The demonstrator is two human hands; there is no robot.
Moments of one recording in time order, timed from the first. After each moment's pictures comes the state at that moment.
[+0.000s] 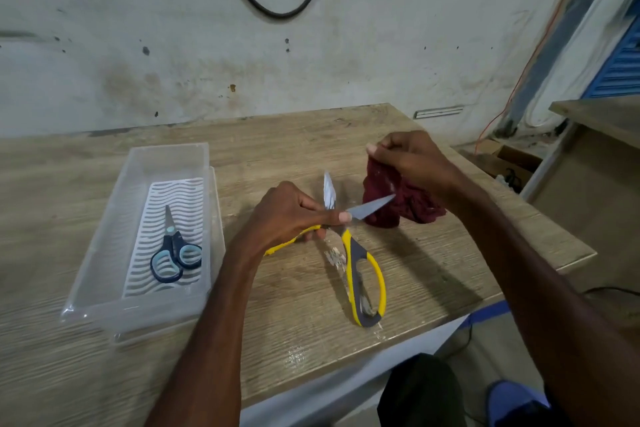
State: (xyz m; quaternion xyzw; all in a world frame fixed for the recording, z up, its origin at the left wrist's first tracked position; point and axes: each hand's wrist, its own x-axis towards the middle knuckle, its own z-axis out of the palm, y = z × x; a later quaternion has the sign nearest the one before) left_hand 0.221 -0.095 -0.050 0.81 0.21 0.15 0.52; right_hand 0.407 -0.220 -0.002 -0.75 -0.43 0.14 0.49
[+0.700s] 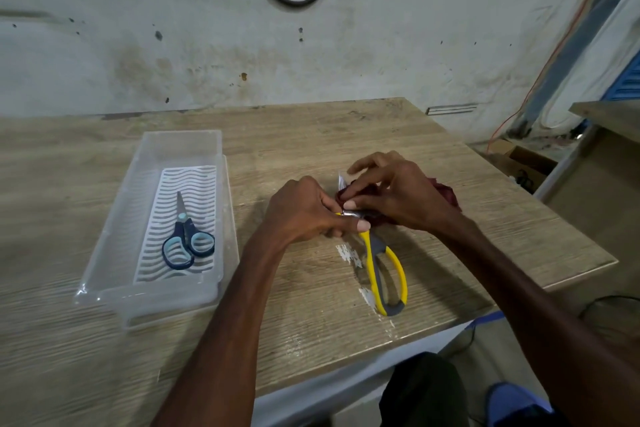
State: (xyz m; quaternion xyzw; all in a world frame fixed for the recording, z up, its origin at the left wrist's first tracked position) left_hand 0.227 -0.097 -0.054 0.87 0.25 0.13 0.41; right_hand 0.379 -0.210 -0.037 -0.69 -0.64 0.03 0.35
